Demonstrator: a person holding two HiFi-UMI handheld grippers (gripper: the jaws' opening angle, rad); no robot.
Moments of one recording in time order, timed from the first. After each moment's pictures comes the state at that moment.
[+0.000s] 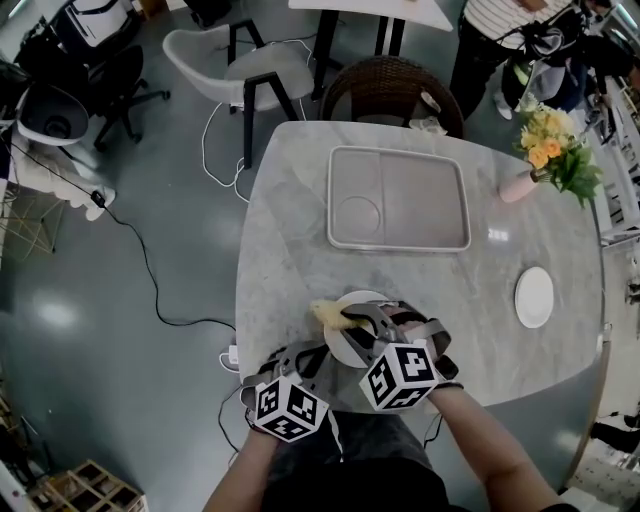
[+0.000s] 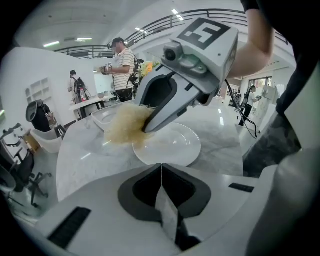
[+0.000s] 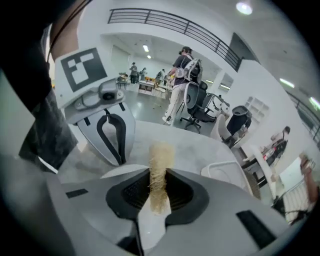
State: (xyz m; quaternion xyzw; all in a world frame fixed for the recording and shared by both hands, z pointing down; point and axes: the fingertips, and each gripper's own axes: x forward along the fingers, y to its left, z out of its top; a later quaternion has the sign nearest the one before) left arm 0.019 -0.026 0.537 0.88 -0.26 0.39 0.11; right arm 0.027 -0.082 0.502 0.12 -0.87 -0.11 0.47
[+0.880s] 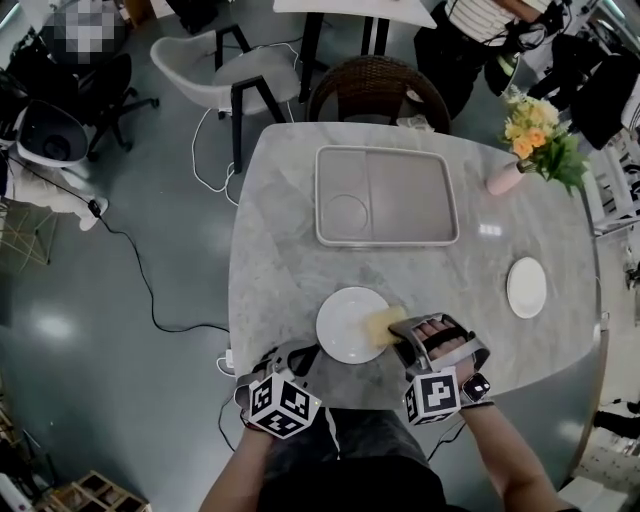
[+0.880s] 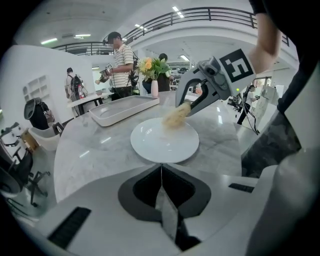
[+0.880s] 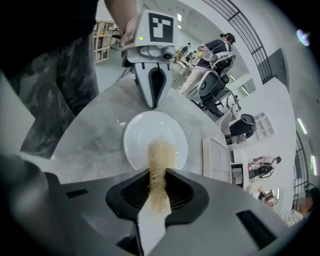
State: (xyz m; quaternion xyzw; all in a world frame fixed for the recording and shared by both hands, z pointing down) left arm 0.015 -0.019 0.547 0.87 -0.25 0.40 0.12; right arm 0.135 -0.038 0.523 0.10 -0.75 -0.24 0.61
